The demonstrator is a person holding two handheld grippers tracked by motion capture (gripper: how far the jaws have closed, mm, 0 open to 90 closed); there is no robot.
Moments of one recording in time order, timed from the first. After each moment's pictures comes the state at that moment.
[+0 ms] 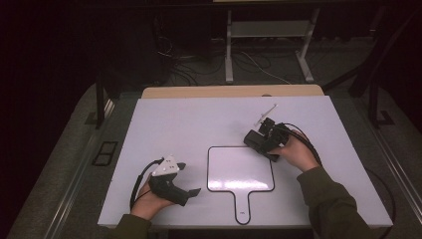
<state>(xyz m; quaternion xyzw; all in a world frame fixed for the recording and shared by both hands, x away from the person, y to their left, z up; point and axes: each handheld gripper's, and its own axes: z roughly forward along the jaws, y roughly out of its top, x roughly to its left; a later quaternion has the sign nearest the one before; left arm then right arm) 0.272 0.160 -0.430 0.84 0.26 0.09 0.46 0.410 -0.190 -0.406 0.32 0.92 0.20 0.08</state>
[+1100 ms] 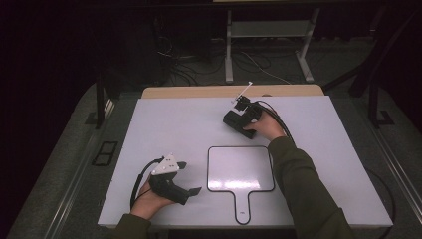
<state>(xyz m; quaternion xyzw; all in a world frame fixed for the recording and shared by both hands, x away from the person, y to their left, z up) 0.274 0.160 -0.429 0.84 0.26 0.08 0.47 0.506 -0.130 -0.412 0.32 0.92 0.22 0.08</state>
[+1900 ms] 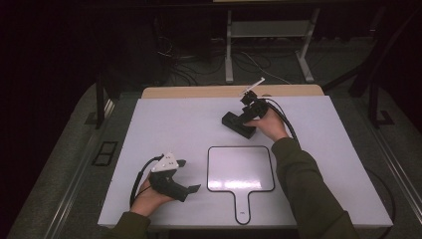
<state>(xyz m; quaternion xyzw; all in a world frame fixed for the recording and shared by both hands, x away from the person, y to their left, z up) 0.284 0.163 -0.434 0.84 0.26 0.08 0.47 0.497 -0.148 -0.394 0.36 0.87 0.32 0.08</state>
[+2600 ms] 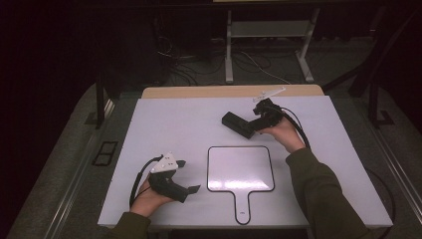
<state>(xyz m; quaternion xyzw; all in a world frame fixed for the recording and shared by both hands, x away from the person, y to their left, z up) 0.280 0.163 -0.433 0.84 0.26 0.08 0.47 0.447 -0.182 -0.383 0.36 0.84 0.39 0.13</state>
